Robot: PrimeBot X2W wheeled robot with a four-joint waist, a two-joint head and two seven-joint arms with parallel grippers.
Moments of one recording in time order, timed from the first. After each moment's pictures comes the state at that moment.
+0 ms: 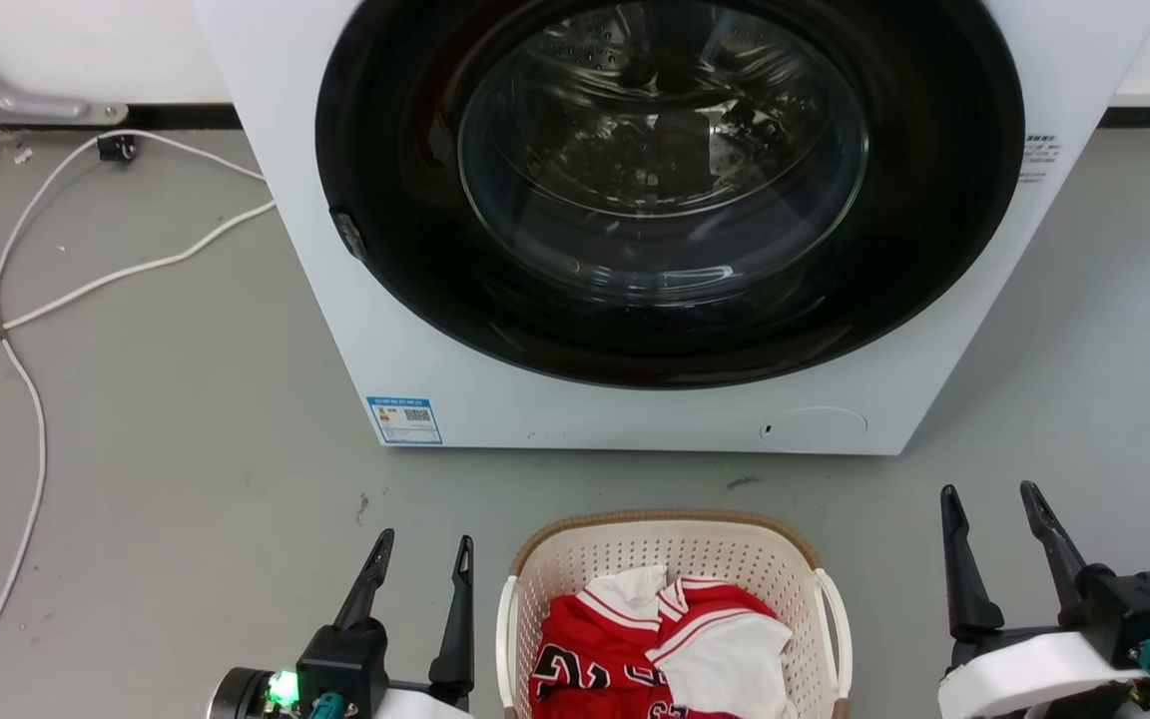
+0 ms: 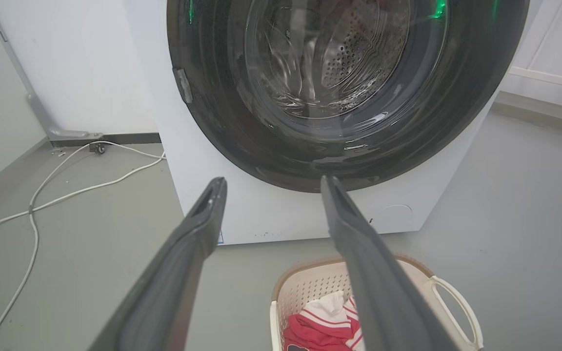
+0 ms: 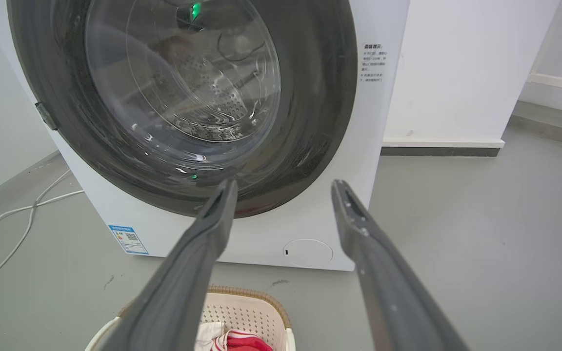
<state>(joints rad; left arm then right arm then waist) 0.05 0.05 -0.22 0.13 -0.09 0.04 -0.26 0.01 -0.05 -0.05 0.17 0.07 0.13 -0.26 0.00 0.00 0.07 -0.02</state>
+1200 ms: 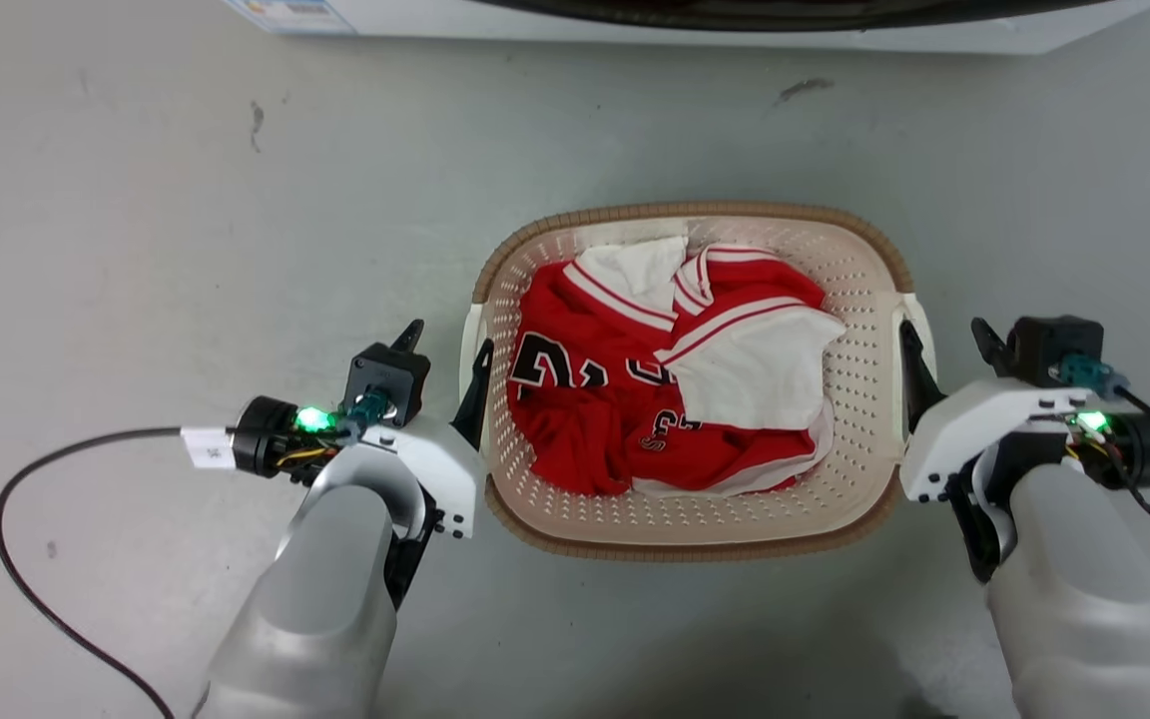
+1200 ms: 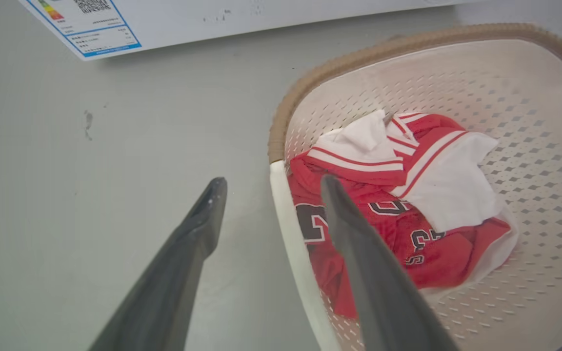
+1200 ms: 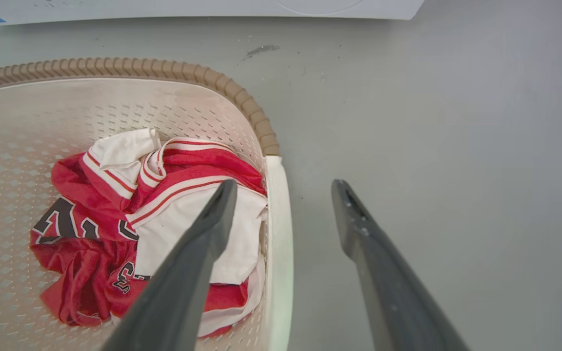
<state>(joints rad) -0.60 0.06 -0.23 0.82 -0.06 -0.11 -0.26 -0.62 -0.05 -0.13 0.91 -0.02 0.13 -0.21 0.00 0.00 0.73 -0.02</state>
